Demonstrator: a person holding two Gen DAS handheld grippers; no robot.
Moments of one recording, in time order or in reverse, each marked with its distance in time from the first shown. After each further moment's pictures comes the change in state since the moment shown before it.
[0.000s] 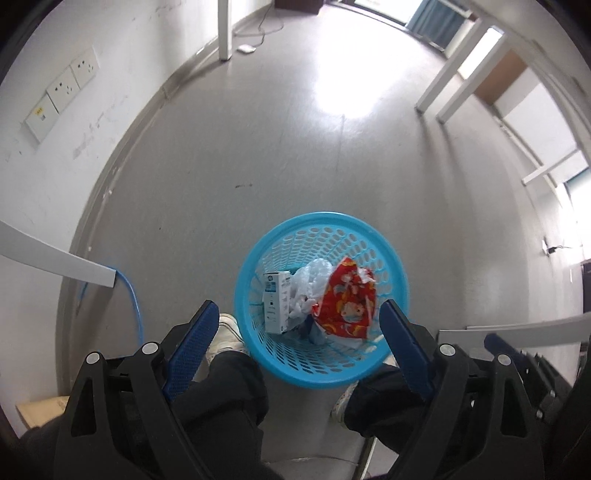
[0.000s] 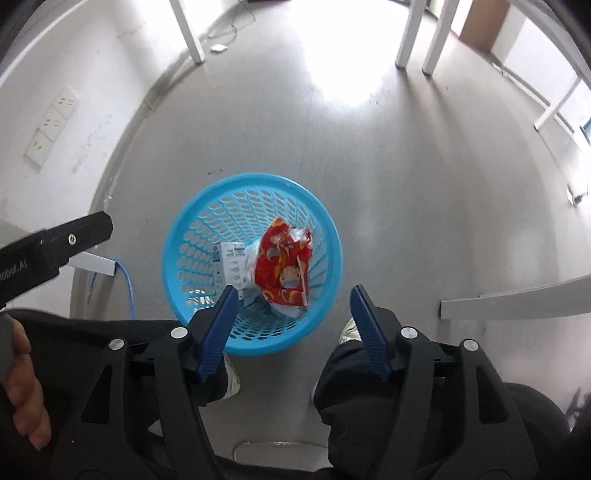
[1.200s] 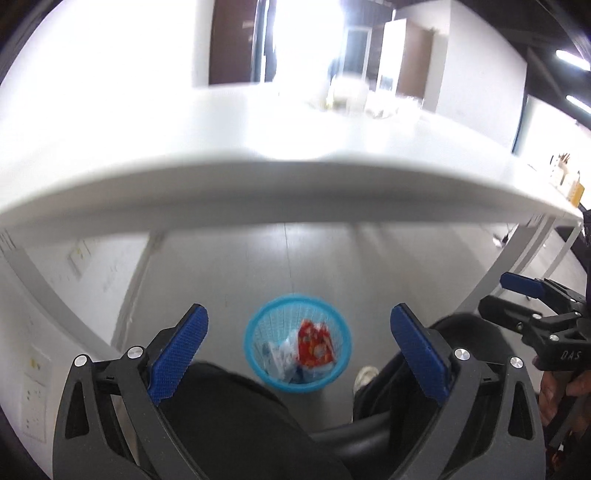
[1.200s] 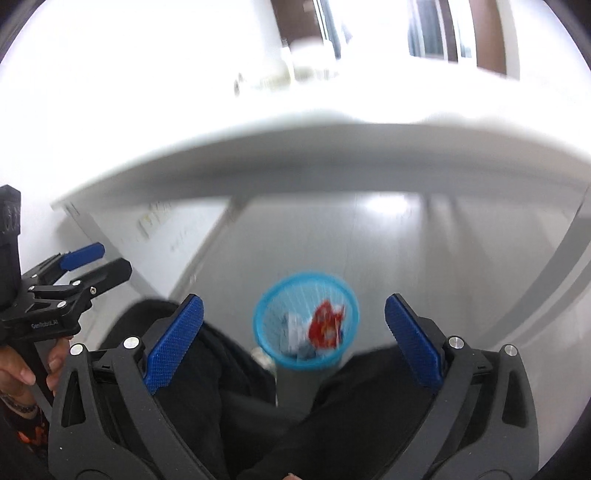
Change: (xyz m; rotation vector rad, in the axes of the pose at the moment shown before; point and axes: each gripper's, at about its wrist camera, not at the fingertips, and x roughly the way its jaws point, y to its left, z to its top) left arm -0.249 -0.042 -0.119 0.308 -0.513 -0.080; right arm -0.260 -0.030 -0.100 -0.051 -0.527 0.217
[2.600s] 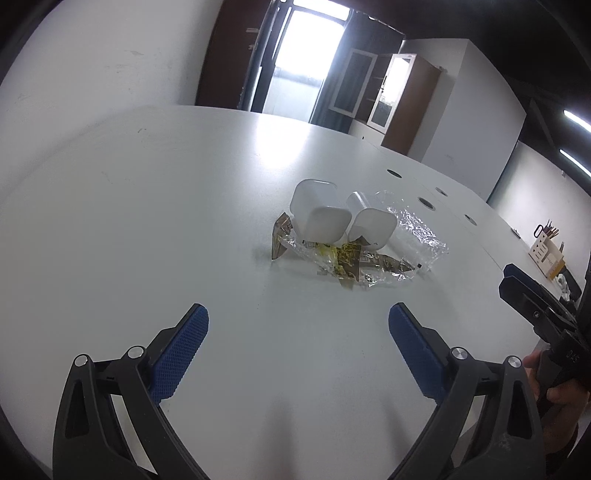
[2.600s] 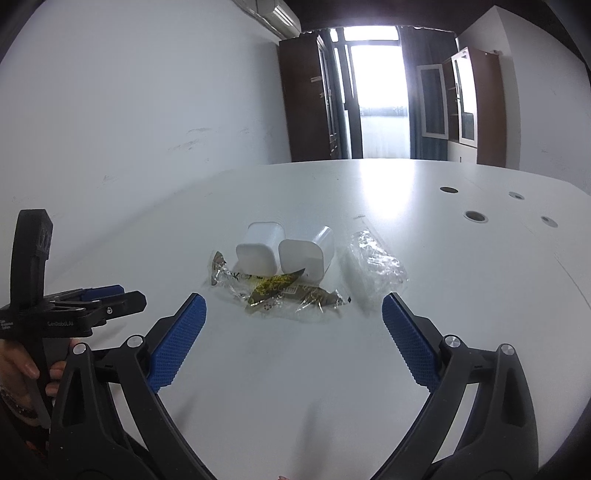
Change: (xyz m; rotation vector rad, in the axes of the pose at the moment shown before) left arm 0.061 0.046 0.208 -0.117 -0.004 -0.161; right arm 0.014 -0.006 0.229 -0.075 -0.241 -0.035
